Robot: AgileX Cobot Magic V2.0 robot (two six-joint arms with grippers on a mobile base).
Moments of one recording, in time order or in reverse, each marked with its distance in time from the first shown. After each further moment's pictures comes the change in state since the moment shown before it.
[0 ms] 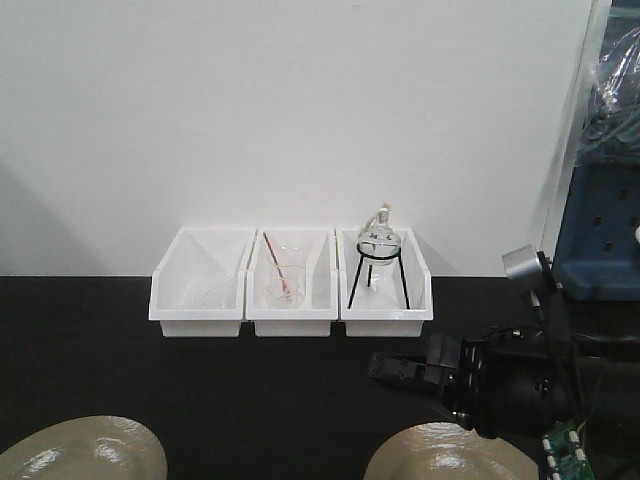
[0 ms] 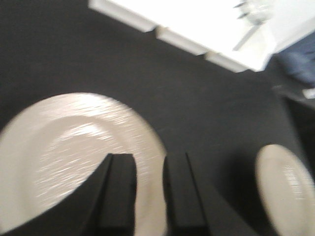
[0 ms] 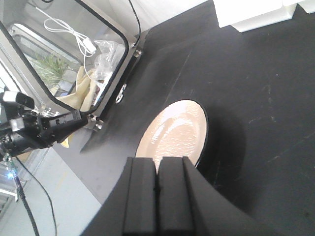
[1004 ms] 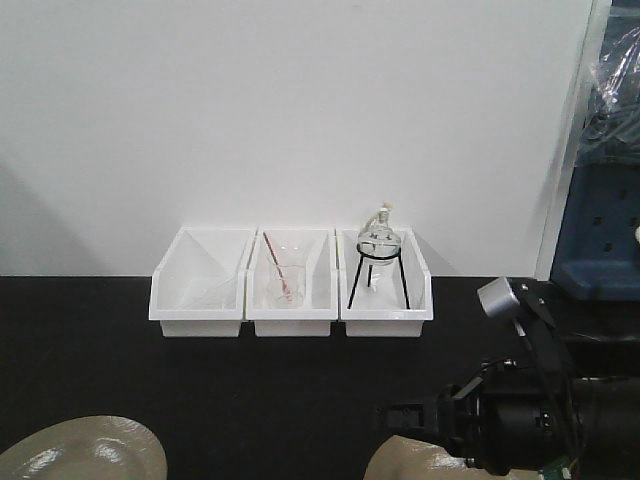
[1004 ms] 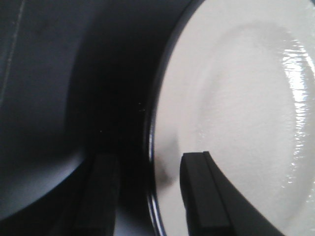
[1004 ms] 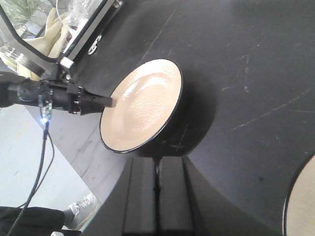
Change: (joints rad) left arm 0.035 0.487 -0.011 0.139 -0.089 0.100; right arm 0.000 0.000 0.000 -0.219 0.036 -0.010
